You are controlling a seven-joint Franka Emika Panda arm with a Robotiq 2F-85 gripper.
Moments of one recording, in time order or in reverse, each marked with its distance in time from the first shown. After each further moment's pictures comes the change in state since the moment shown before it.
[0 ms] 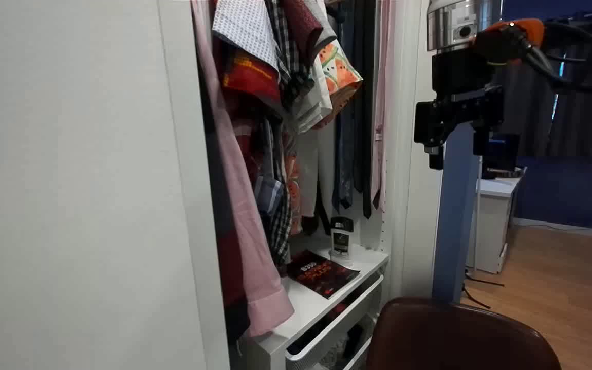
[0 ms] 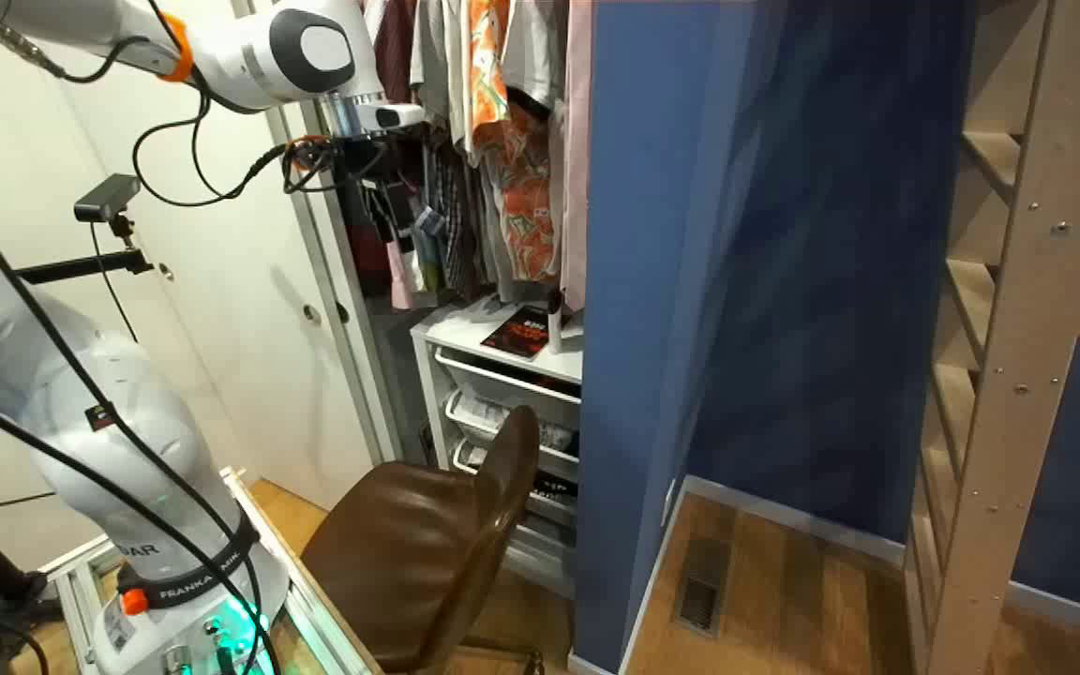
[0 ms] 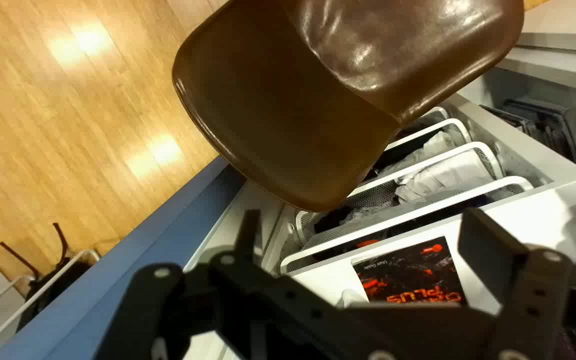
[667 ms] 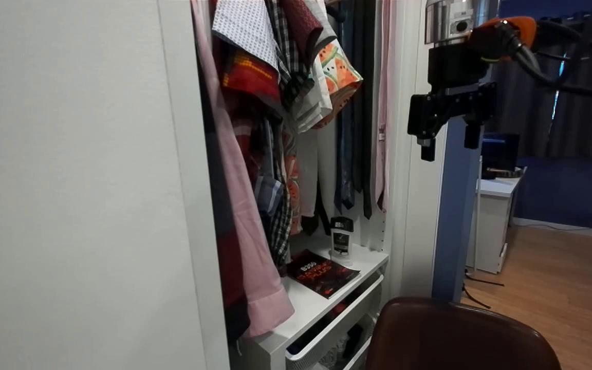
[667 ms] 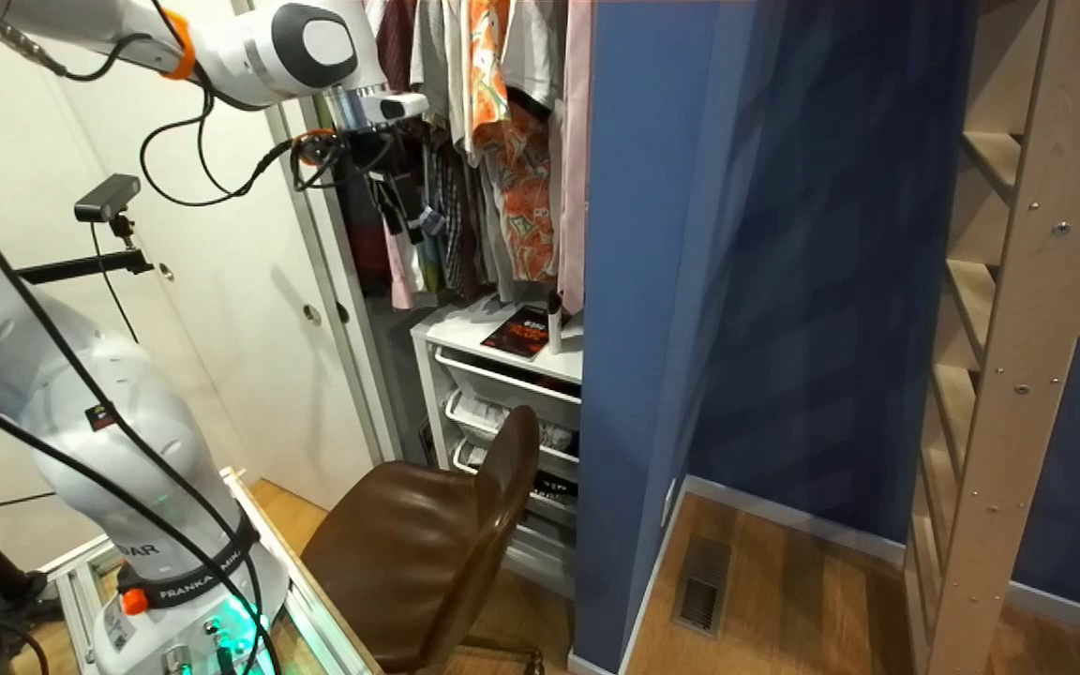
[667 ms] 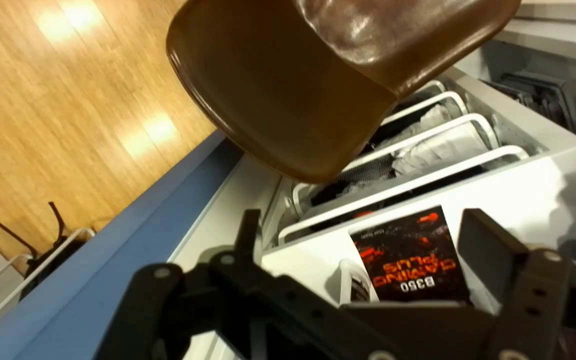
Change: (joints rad) arm 0.002 0.001 -0.016 0.014 -0.024 0.049 0.000
